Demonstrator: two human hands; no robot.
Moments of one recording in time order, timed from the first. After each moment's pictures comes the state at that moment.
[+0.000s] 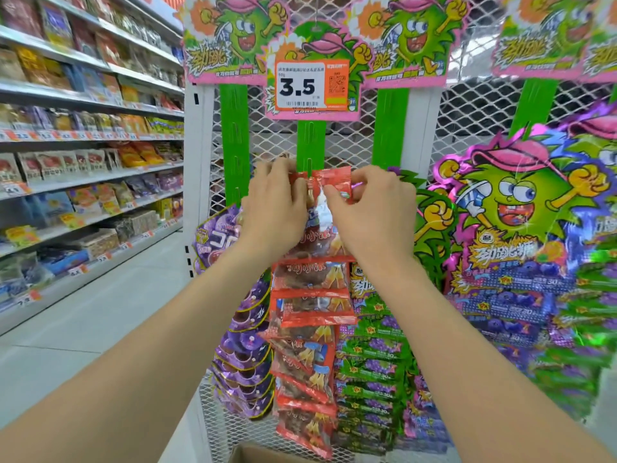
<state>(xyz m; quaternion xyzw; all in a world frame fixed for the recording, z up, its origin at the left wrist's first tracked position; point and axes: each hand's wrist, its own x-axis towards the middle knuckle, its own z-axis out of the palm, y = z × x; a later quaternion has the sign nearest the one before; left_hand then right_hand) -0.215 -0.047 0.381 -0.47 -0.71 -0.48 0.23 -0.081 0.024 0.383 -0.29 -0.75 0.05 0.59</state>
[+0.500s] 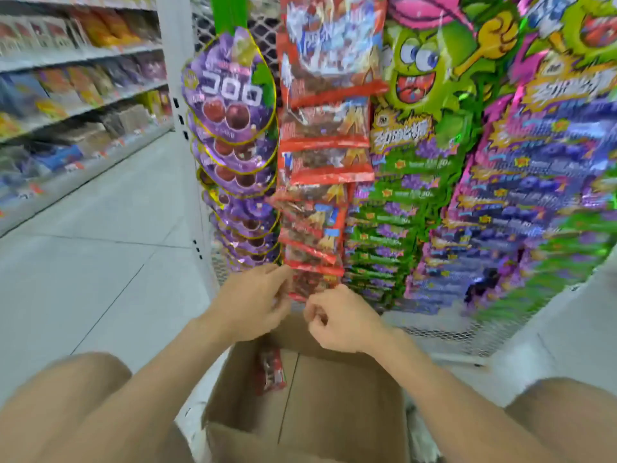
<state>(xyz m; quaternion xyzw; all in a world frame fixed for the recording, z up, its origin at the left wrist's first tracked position) -0.197 -0.175 0.109 -0.64 -0.74 -0.19 0.02 -0.034 -0.034 0.078 -0.17 -0.96 0.21 0.07</state>
